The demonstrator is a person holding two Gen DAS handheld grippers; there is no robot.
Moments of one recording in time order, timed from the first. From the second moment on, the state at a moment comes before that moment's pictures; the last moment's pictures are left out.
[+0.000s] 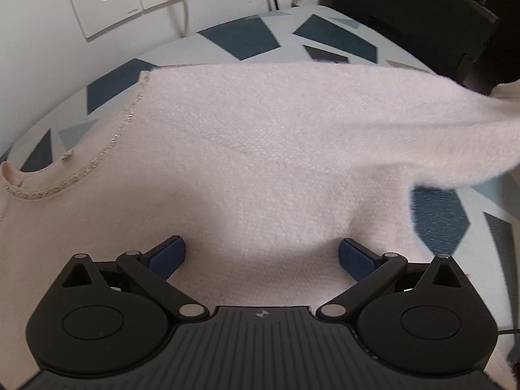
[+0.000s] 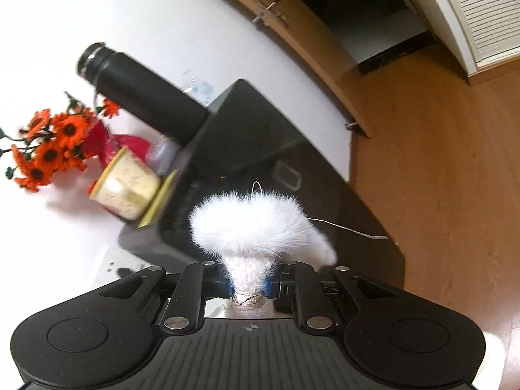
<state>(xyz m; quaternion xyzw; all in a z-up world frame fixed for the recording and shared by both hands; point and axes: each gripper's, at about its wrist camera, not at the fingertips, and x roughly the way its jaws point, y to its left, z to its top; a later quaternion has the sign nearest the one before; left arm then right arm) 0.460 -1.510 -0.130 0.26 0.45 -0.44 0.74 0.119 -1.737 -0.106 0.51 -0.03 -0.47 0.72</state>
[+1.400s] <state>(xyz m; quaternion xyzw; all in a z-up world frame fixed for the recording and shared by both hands) 0.578 -1.224 -0.079 -0.01 0.47 -0.36 0.81 0.430 -1.465 -0.072 0.33 0.34 -0.05 0.88</state>
